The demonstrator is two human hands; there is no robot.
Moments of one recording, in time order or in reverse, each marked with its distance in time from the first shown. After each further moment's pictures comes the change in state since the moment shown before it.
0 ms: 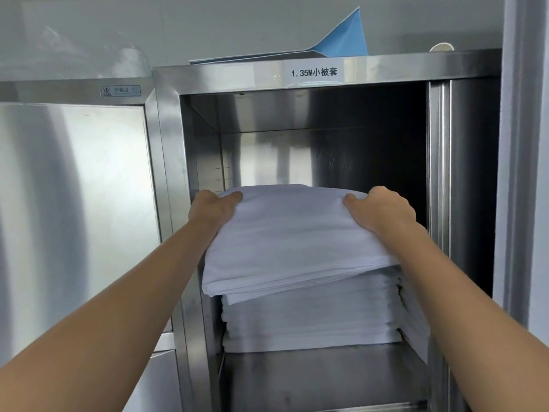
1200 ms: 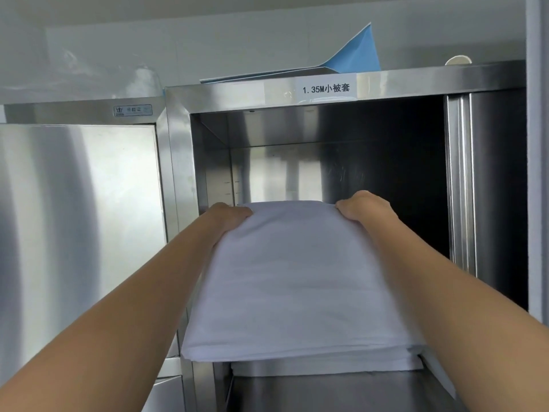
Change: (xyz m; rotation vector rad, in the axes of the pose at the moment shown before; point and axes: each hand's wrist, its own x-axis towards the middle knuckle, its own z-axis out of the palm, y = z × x) left_hand 0.002 0.036 -0.012 0.221 -0.151 -0.094; right_hand 0.055 -0.054 0.016 0.030 -0.197 0.111
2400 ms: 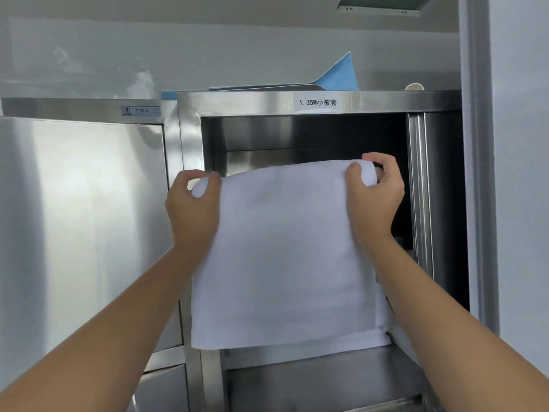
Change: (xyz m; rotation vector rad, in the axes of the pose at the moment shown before) left_hand -0.054 -0.054 -0.038 -0.660 0.531 0.540; right_hand -0.124 -0.003 0.002 1.005 0.859 -0.496
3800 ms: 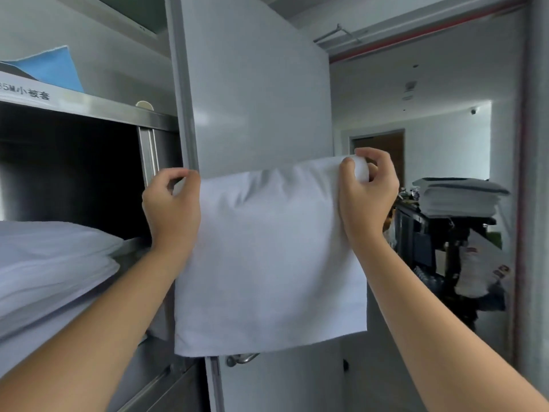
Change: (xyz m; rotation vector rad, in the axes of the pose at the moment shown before) left_hand -0.232 0.194 0.141 -0.720 -0.565 -0.158; right_hand 0.028 -0.233 -0.333 -0.702 0.468 -0.393
